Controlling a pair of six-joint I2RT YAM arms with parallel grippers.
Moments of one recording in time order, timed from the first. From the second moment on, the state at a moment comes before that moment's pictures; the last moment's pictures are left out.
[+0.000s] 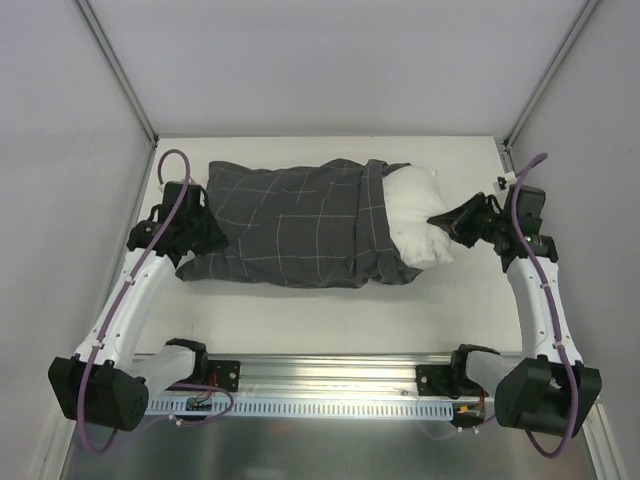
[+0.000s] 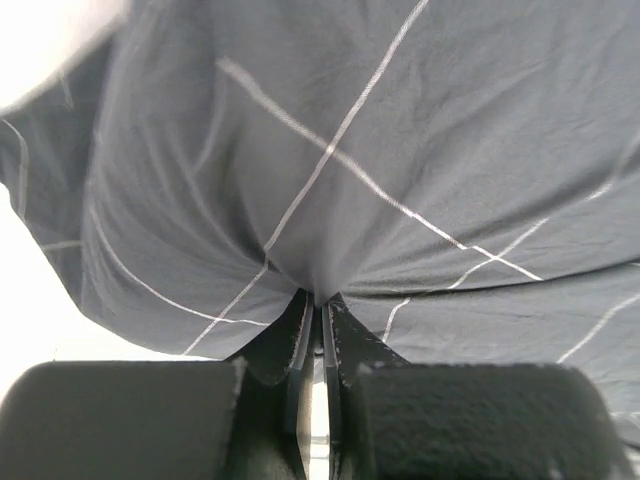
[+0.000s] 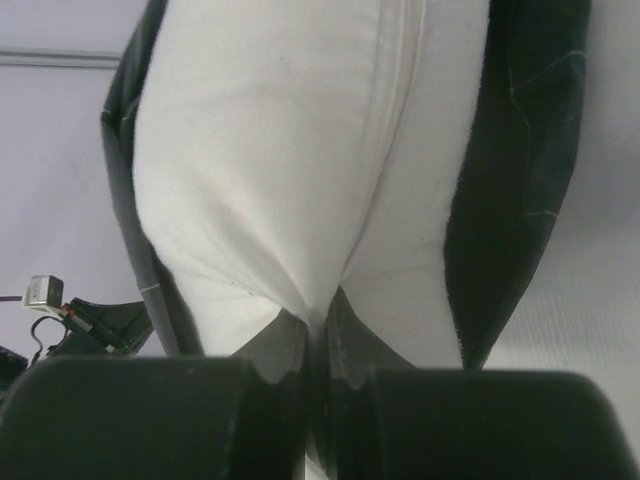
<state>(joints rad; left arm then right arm) -0.18 1.07 1.00 -0.85 -0.05 -0.64 -0.11 1.08 0.92 -0.53 -0.58 0.76</state>
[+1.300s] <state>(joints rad) 0.32 1.03 1.04 -0.86 0.47 -0.49 -0.62 1.42 1.11 -0.37 -0.60 1.04</state>
